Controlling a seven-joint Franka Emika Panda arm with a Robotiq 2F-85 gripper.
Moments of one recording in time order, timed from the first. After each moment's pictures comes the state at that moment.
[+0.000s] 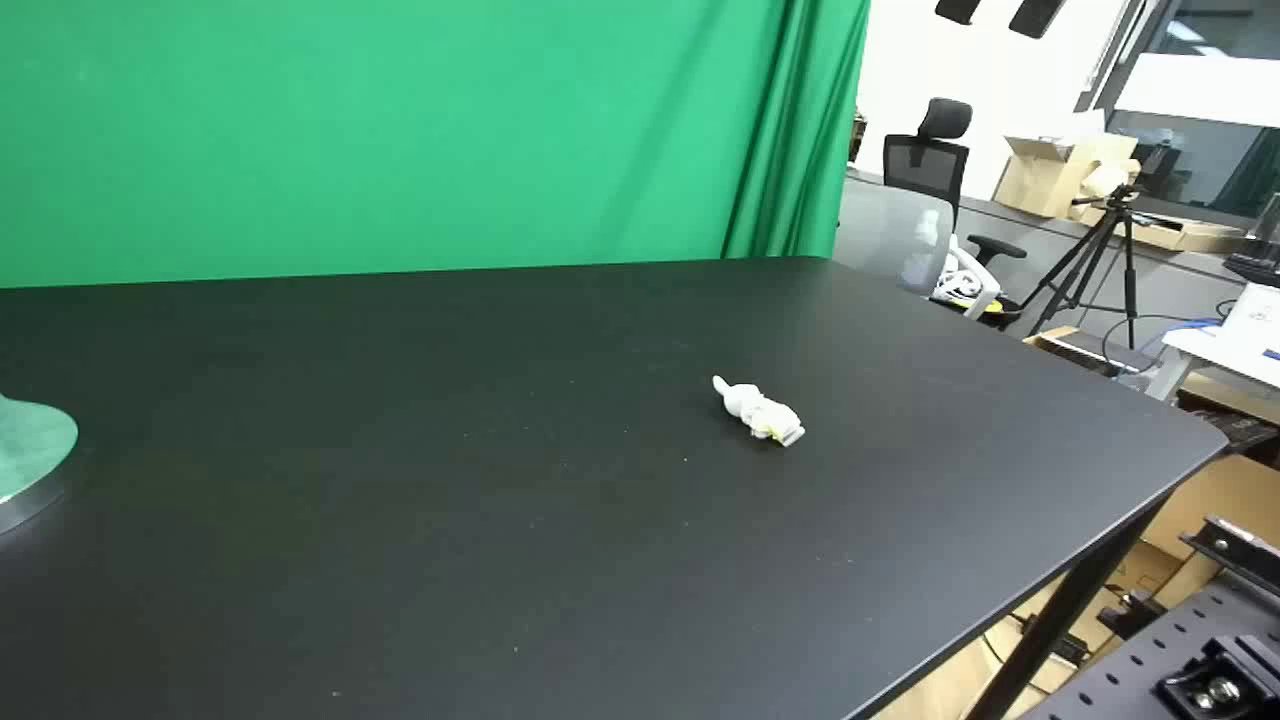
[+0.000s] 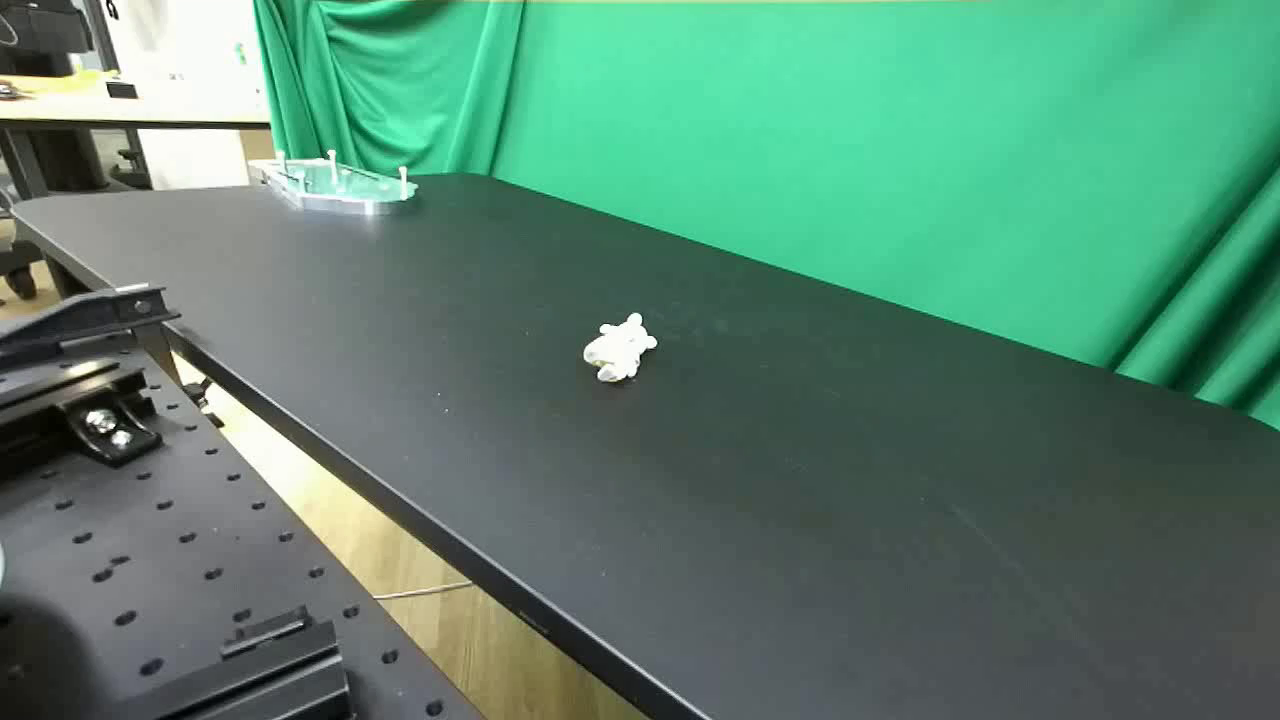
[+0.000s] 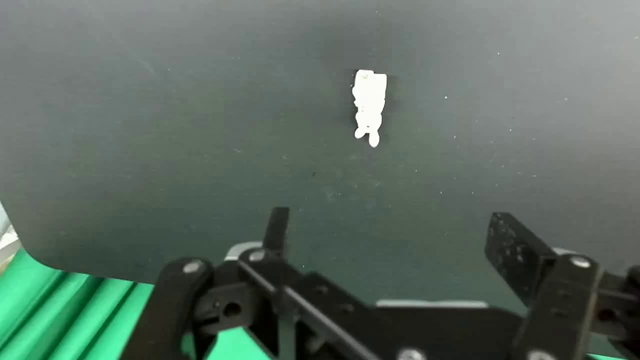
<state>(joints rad) 0.01 -0.85 -0.12 -2.83 -0.12 2.28 -0.23</state>
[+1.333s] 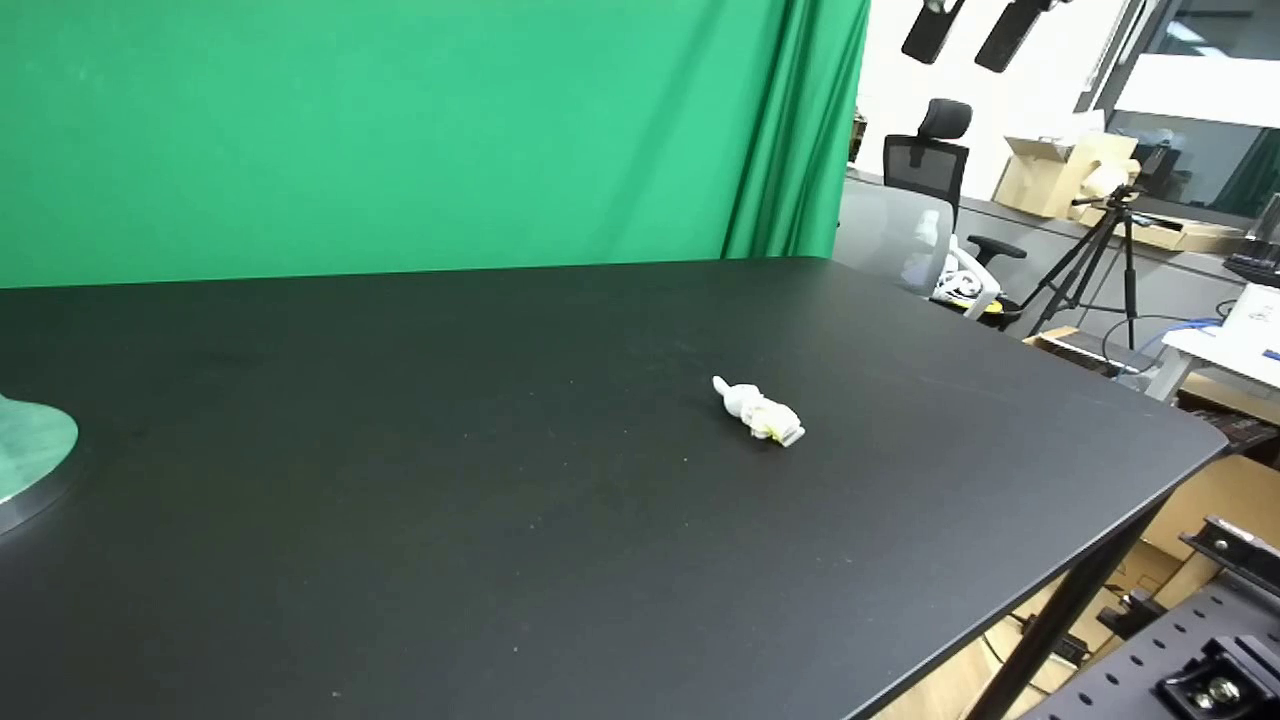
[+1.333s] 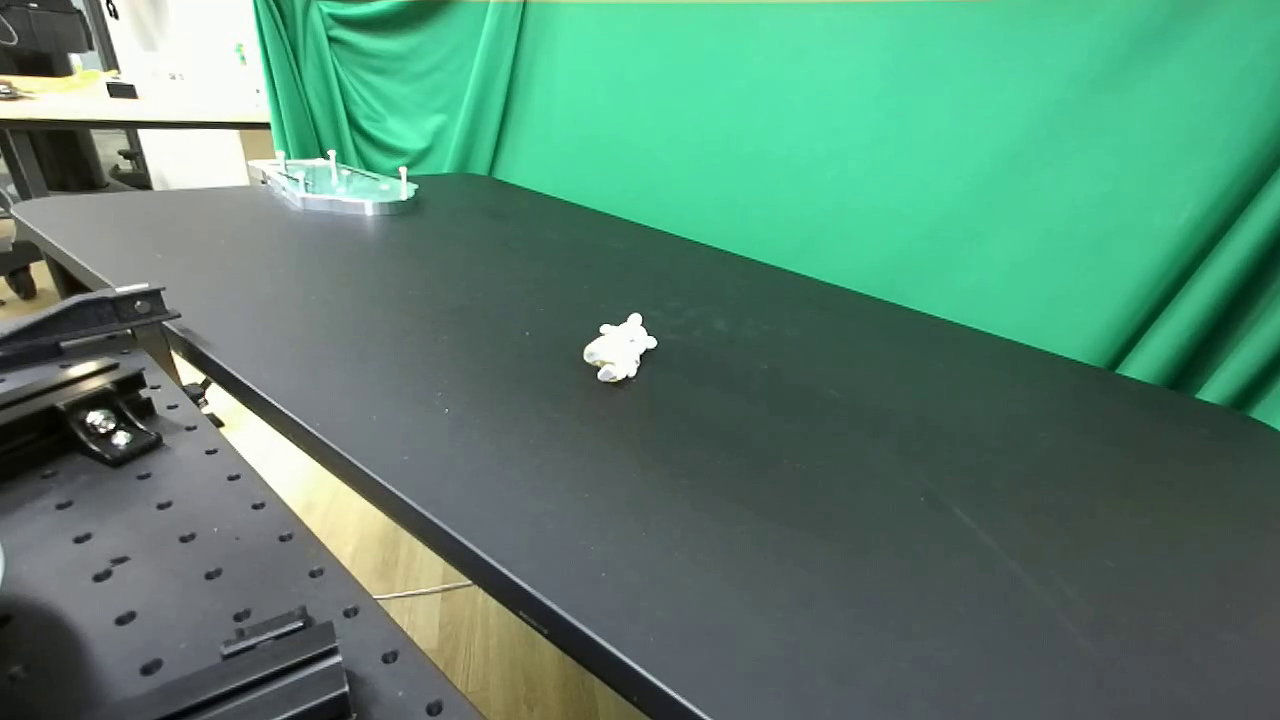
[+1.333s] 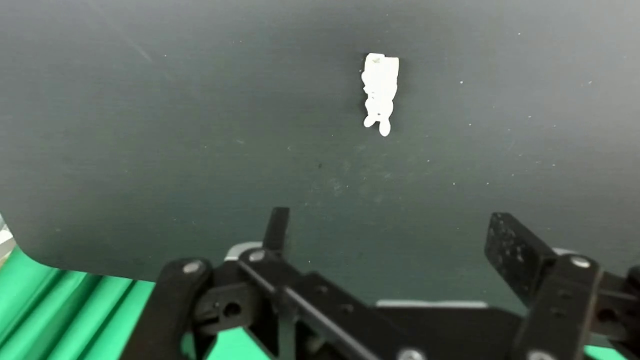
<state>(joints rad) 0.00 -0.75 -0.15 -2.82 -0.12 2.41 -0.25</state>
